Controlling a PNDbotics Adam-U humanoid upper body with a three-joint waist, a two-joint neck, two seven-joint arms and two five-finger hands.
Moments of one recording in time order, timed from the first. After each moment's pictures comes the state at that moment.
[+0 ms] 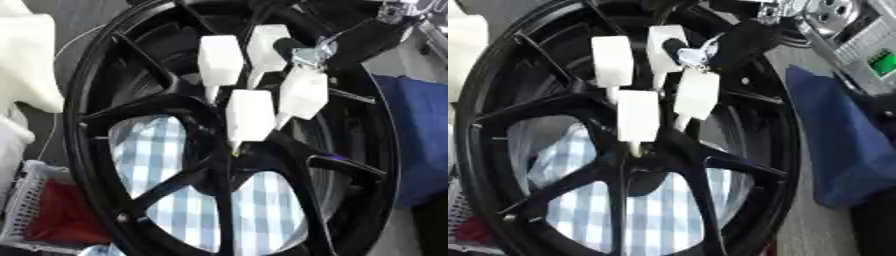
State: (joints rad) left arm -0.32 0.38 0.11 -1.98 0.17 0.11 0.09; right arm -0.91 -0.89 0.34 -1.81 0.15 0.06 0.64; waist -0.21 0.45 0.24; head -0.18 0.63
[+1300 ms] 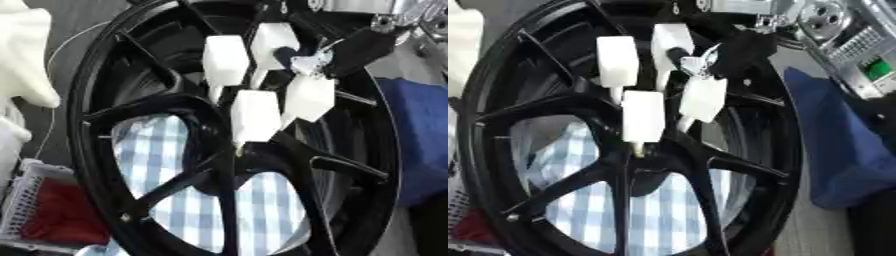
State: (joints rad) left arm -0.32 0.38 0.11 -1.98 0.17 0.11 0.09; right arm -0.91 -0.88 0.34 -1.79 0.26 0.02 0.69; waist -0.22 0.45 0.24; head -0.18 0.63
